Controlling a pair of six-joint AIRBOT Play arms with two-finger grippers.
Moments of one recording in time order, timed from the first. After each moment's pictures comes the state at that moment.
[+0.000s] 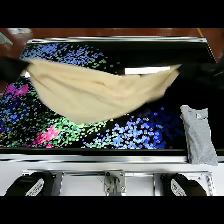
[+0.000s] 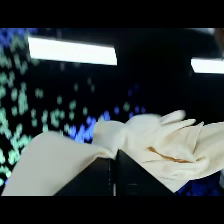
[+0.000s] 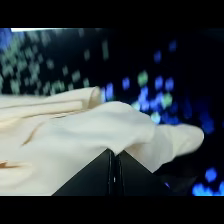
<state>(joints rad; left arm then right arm) -0.02 -0.78 1.42 1.04 -0.98 -1.52 -0.10 -0.95 1.38 -1.05 1.01 1.32</state>
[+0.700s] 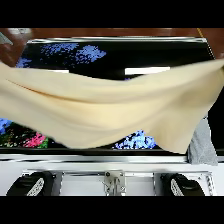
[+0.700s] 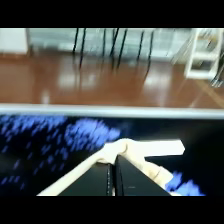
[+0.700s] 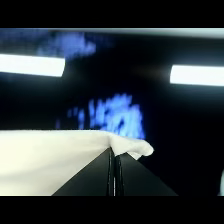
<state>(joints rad) 0.01 -0.69 1.75 1.38 -1.22 -1.57 -0.10 -0.71 1.61 -1.22 1.45 1.44</state>
